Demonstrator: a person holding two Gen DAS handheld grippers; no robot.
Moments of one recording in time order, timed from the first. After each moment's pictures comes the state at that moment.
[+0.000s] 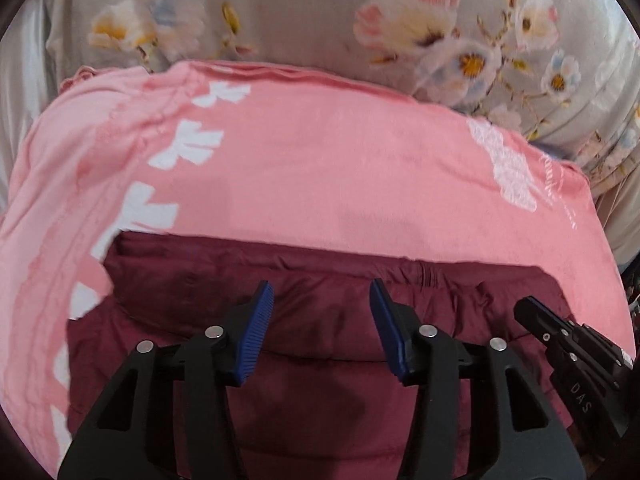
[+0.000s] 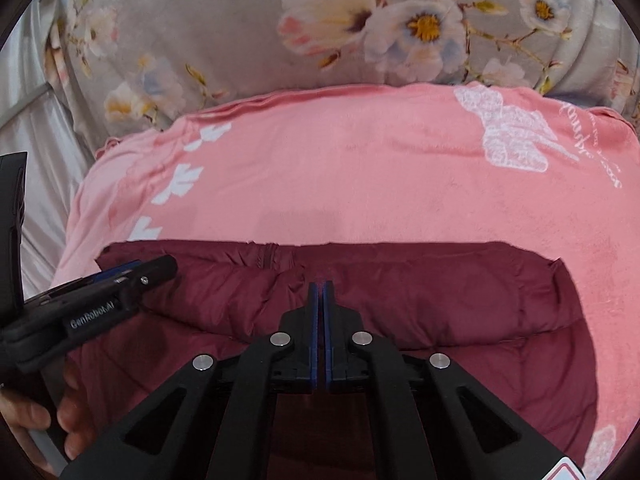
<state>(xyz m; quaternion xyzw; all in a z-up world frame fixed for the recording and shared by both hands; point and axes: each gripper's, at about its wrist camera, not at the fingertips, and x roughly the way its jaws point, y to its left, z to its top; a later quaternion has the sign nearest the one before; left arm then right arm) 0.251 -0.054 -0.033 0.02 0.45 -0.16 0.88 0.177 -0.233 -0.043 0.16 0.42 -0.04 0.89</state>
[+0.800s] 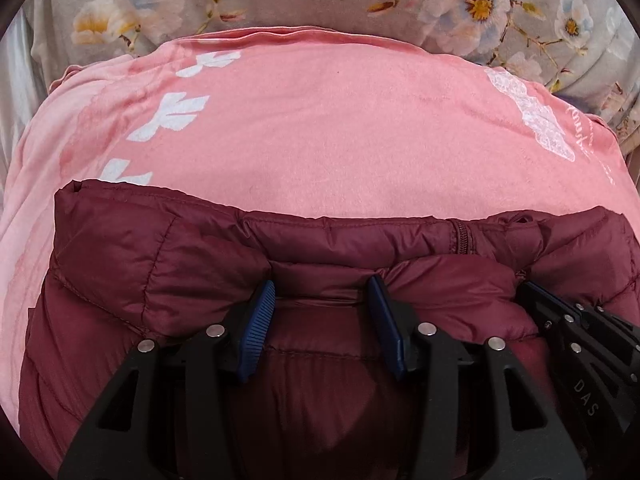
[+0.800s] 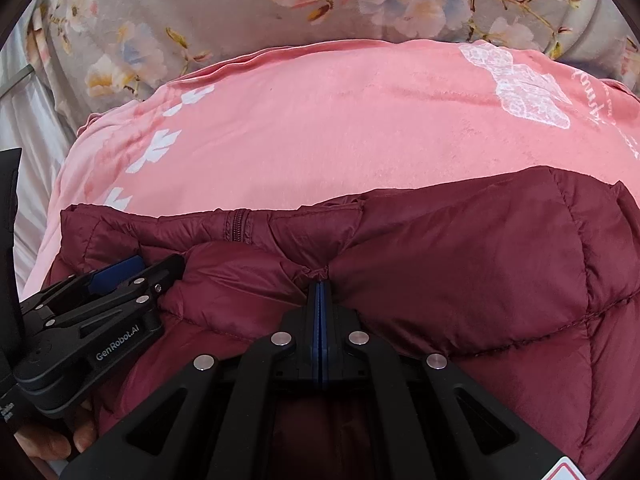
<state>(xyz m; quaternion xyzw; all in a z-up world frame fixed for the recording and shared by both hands) 0.253 -0.076 -0.095 0.09 0.45 -0.13 0.88 0.191 -0.230 -0.099 0.16 0.45 -0.04 0.88</state>
